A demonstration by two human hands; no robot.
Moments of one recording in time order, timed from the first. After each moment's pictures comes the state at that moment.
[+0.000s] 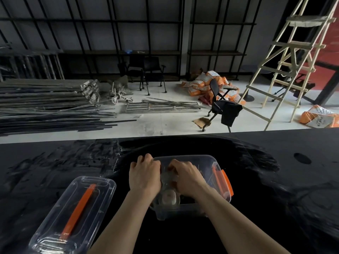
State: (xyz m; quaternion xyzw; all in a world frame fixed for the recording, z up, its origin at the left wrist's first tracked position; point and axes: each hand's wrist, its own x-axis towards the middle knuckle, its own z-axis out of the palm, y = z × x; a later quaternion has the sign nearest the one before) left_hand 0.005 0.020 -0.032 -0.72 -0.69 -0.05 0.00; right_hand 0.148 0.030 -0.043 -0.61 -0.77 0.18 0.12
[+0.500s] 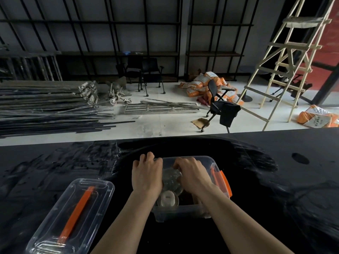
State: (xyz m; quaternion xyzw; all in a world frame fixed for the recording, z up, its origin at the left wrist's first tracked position) left_hand 0.014 0.027 -0.039 -0.72 -0.69 -0.07 0.05; right_hand 0.162 0.037 -0.038 -0.62 -0.77 0.10 0.13
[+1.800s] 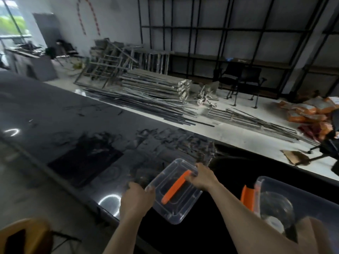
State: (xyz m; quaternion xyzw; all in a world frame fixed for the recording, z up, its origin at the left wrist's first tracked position) left_hand -0.234 -0.137 -0.083 -0.20 -0.92 -0.24 -0.22; right_hand -0.095 0.049 -0.093 -0.54 -0.78 0.31 0.00
